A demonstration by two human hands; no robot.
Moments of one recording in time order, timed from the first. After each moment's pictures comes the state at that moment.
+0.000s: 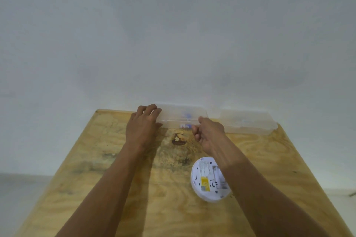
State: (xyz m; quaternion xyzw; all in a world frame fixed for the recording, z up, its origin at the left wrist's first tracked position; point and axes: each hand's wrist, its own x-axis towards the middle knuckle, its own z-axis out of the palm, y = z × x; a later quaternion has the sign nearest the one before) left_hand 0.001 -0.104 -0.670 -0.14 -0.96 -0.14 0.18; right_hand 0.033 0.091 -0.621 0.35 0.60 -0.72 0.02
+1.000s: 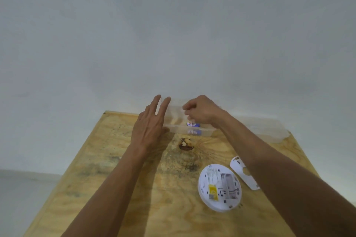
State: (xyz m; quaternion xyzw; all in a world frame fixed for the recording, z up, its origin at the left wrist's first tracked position) left_hand -0.003 -0.105 -0.664 -0.15 -0.96 -0.15 0.20; right_hand -0.024 0.078 -0.577 0.00 0.92 -0.36 0.11
